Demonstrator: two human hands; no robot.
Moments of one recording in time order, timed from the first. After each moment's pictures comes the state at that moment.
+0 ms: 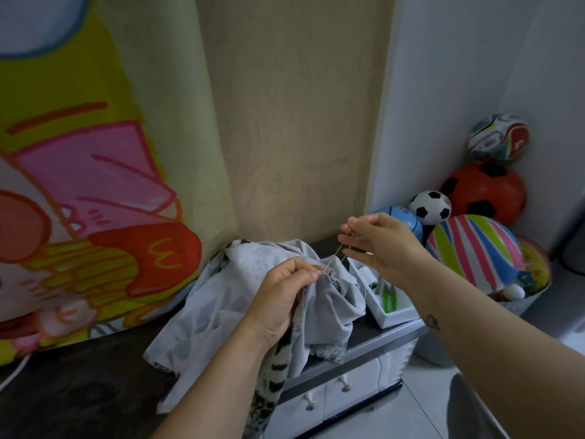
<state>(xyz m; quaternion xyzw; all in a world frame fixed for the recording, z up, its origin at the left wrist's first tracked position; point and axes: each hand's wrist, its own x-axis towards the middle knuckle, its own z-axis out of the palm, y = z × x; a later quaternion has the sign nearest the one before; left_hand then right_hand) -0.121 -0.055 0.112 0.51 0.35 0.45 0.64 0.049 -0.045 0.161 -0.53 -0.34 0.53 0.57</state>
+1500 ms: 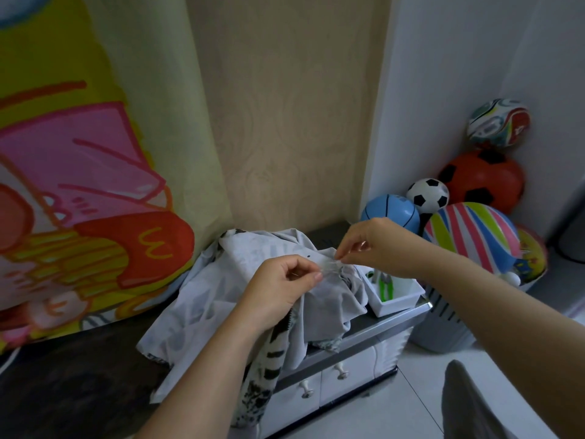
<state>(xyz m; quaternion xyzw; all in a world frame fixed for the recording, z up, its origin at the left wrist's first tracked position) -0.126 -0.046 0.100 0.67 0.42 0.38 0.49 0.072 -0.050 0.157 -0.58 -0.78 0.19 0.15</state>
